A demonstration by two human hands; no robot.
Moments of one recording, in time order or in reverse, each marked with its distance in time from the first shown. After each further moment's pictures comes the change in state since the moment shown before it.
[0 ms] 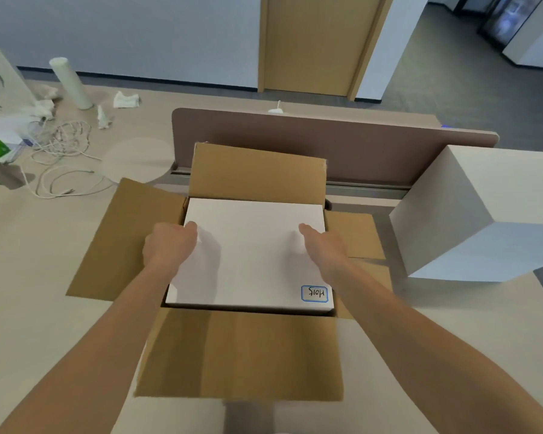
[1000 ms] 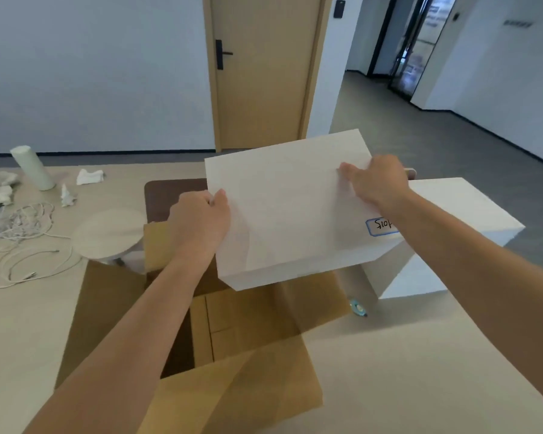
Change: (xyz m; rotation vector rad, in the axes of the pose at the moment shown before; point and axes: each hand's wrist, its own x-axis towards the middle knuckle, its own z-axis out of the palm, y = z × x) left_hand -0.083 0.143 -0.019 0.013 0.116 0.708; right_hand -0.067 -0.137 -0.167 -0.223 0.496 -0.457
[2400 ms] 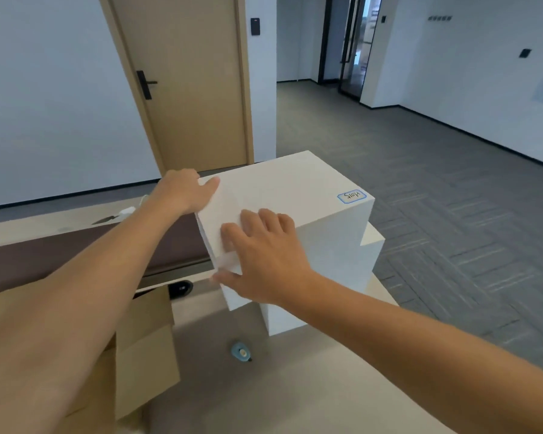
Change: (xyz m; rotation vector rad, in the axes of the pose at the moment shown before) left_hand 0.040 0.271 0.251 0.563 -0.359 0.285; right_hand 0.052 0.182 -0.125 -0.614 -0.072 -0.799
